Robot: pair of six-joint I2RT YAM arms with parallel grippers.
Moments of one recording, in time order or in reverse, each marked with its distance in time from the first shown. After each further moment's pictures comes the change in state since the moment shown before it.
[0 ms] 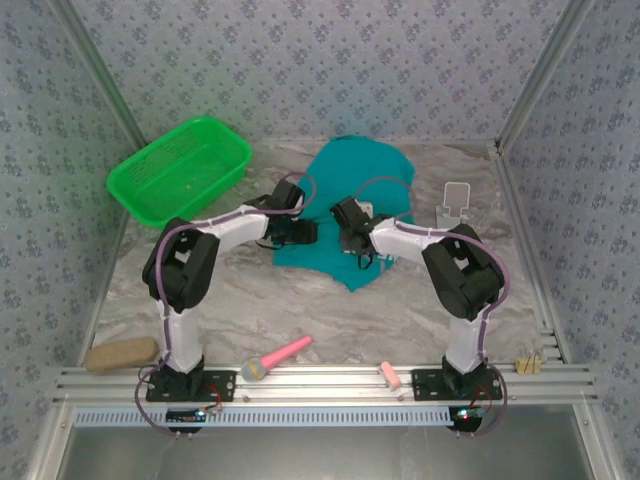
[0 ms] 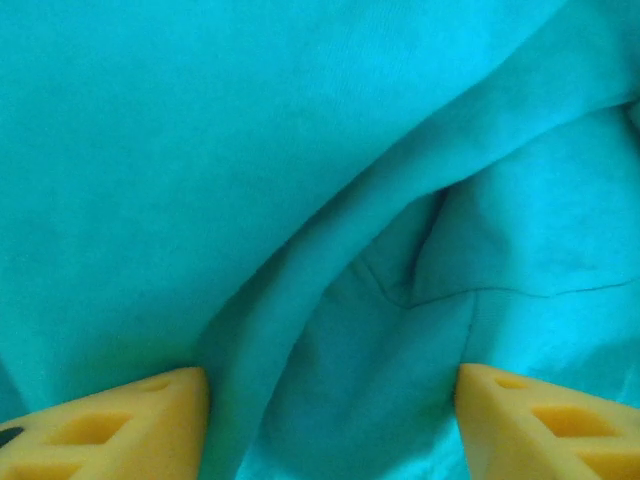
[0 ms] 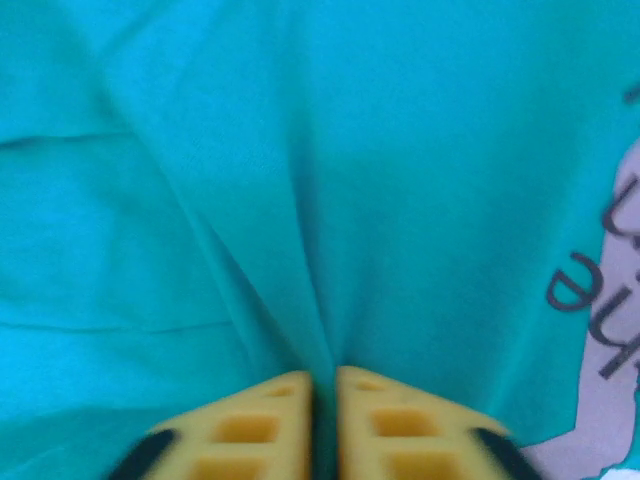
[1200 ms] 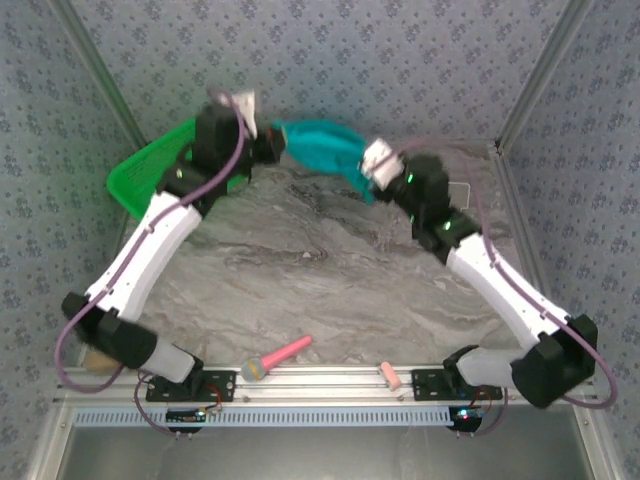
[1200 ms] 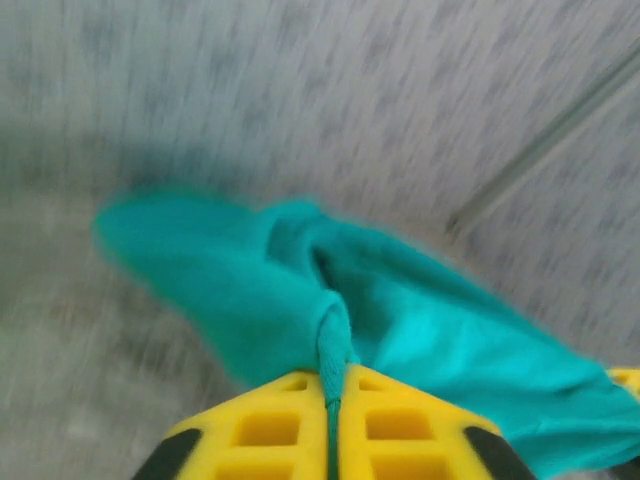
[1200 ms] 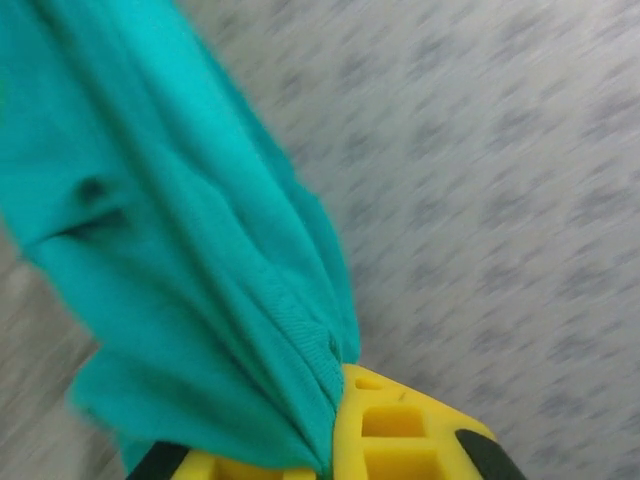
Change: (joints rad) left arm 0.068 -0.515 0.241 -0.072 -0.047 -0.057; right arm -0.086 -0.663 -0.121 0.343 -0.162 -1.160
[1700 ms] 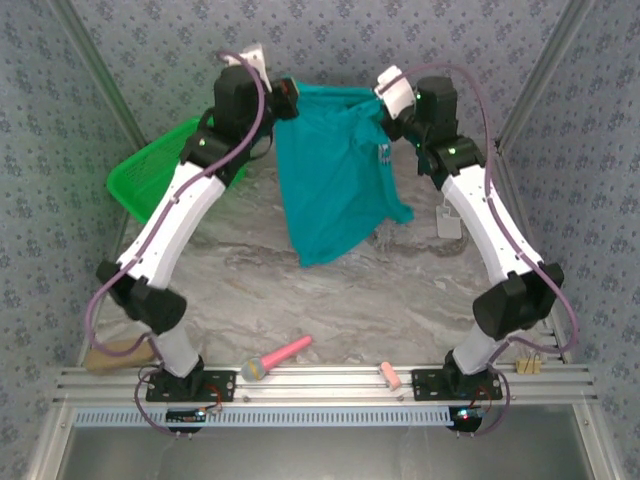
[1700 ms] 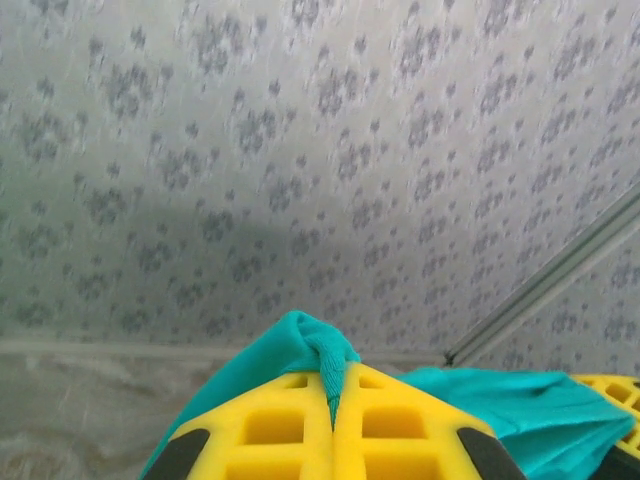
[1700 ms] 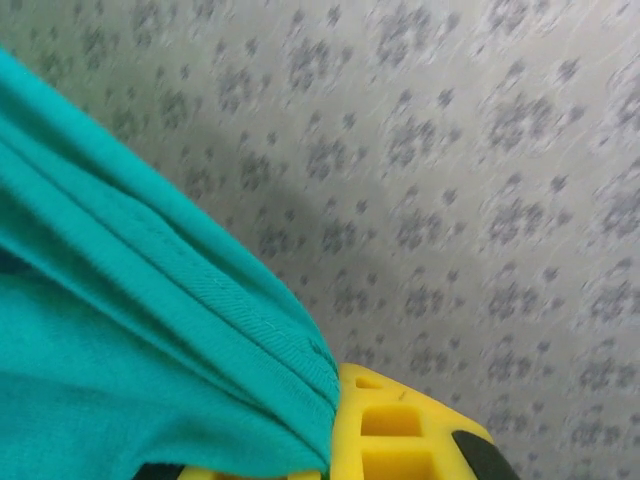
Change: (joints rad) left arm -0.032 0.352 0.642 -0.019 -0.191 -0.005; right arm -0.223 0.446 0.804 -0.311 -0.105 0.044
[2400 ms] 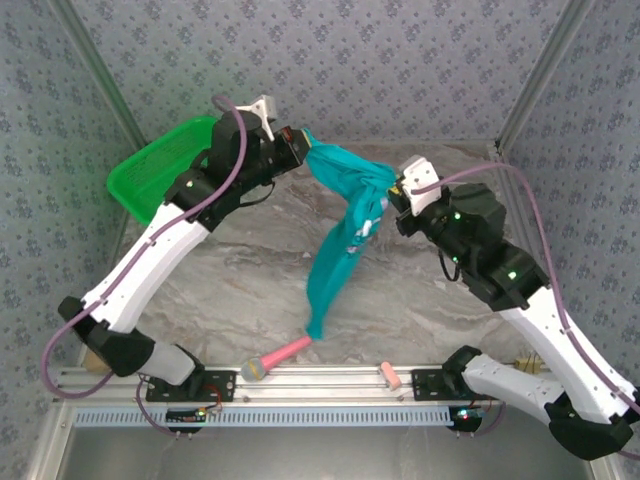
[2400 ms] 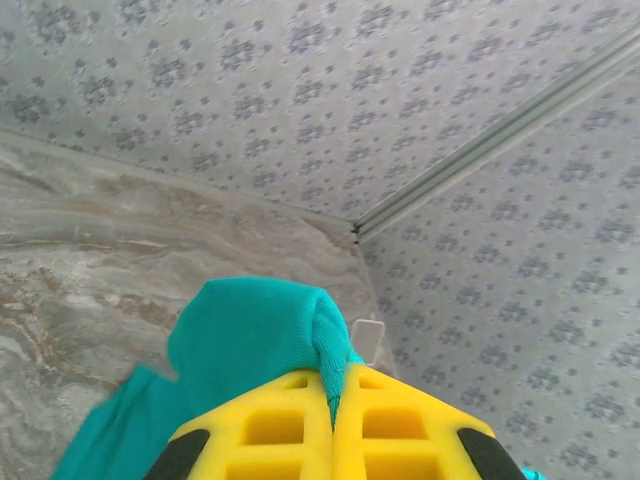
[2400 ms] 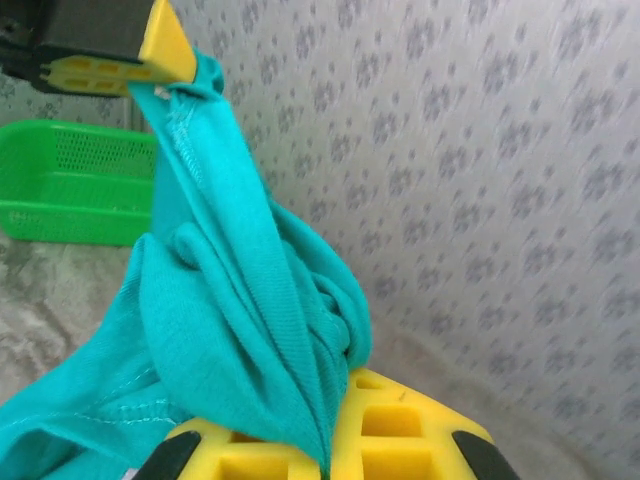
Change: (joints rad) left arm -0.155 -0.332 -0.420 -0.051 0.075 -0.283; right arm 0.330 -0.745 -0.578 -0.116 0.107 0.214
